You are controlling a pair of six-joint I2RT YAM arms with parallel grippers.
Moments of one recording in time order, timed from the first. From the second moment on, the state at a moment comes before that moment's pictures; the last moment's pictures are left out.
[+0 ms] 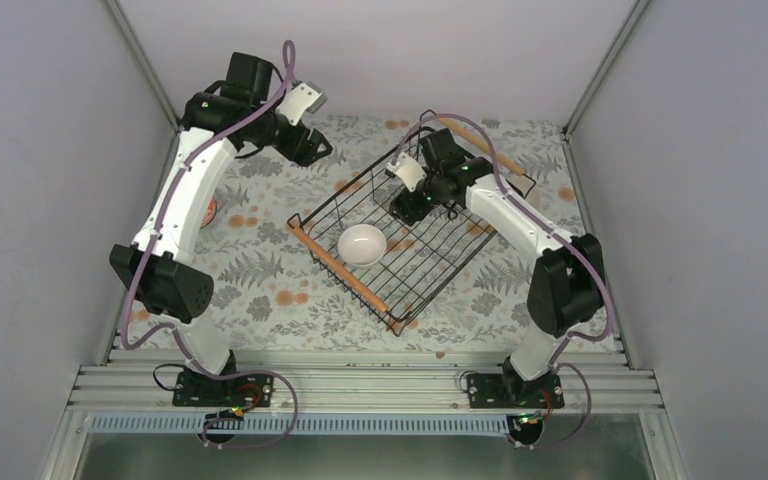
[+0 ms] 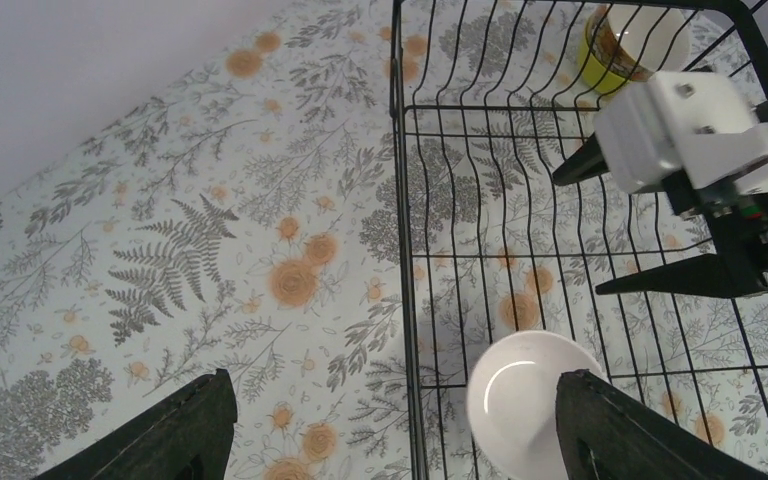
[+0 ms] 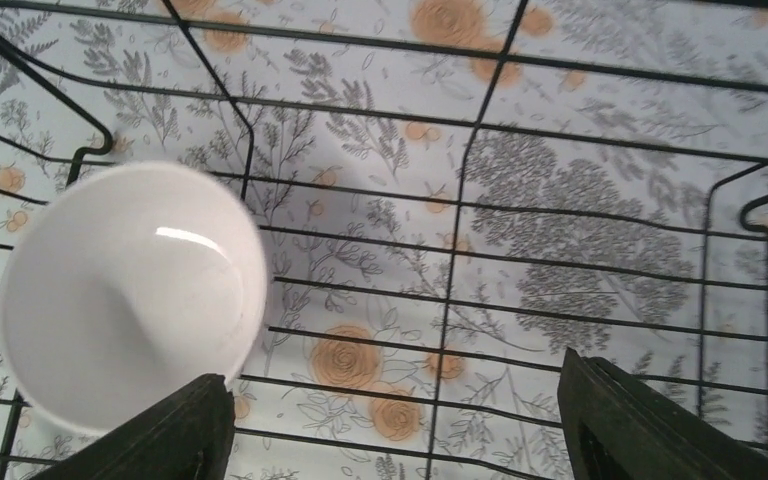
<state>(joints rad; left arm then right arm) -0.28 1.76 2.04 -1.14 0.43 0.30 0.49 1.71 1.46 -0.71 -0.25 -0.39</state>
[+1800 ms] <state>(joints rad) -0.28 1.70 1.82 -1.04 0.43 0.30 0.60 2.05 1.62 -0.82 -0.30 -0.35</state>
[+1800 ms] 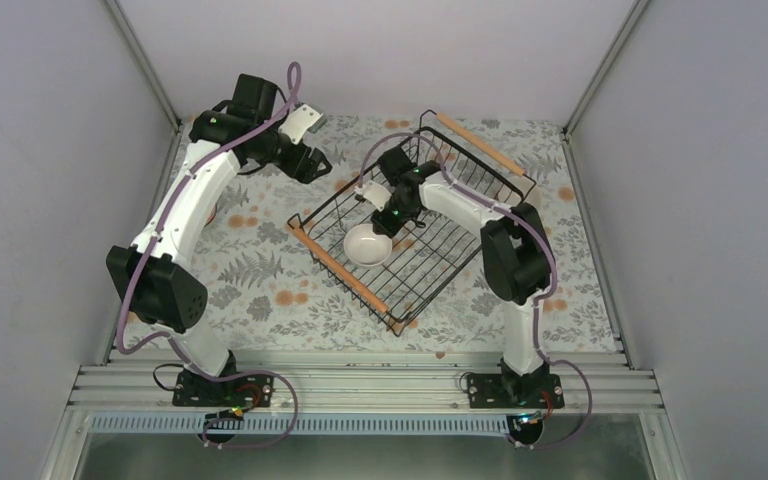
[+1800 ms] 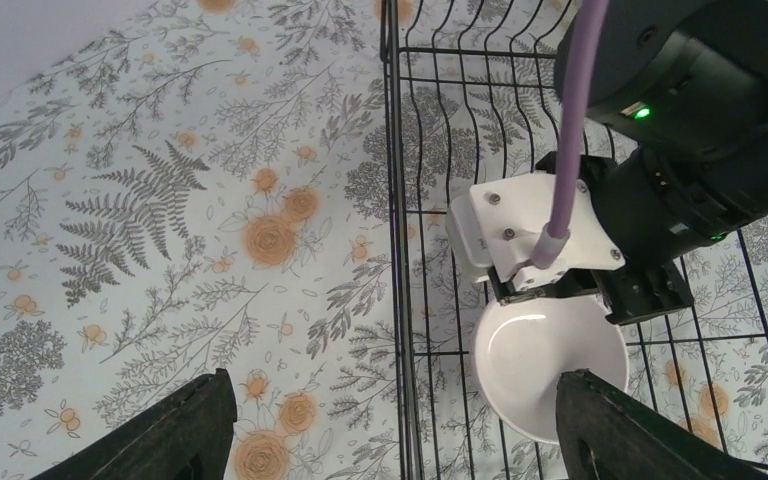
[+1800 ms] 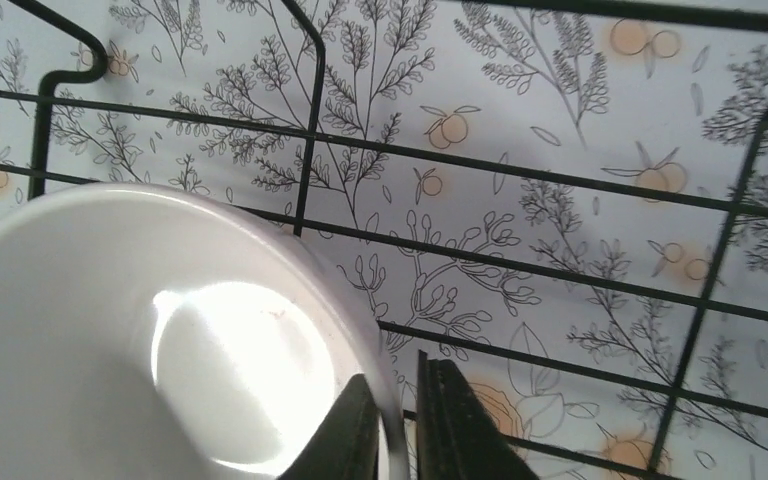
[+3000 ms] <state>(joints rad) -0.28 1.70 1.83 -1.03 0.43 0.30 -0.25 1.46 1.69 -0.87 -0.24 -0.35</state>
